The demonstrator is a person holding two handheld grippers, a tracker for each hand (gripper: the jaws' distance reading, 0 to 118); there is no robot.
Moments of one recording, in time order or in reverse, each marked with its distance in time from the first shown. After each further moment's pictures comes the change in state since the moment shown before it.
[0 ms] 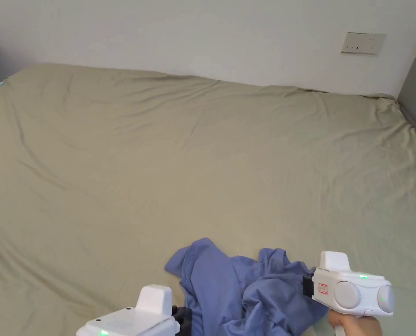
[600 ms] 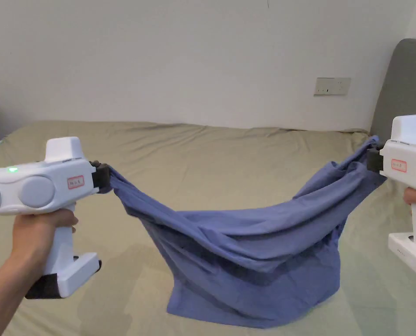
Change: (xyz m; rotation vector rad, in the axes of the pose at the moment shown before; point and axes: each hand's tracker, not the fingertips) left arm -0.074 0.272 0.136 0.503 0.283 -0.049; right arm 0.077 0.200 0.237 0.590 -0.180 0.046
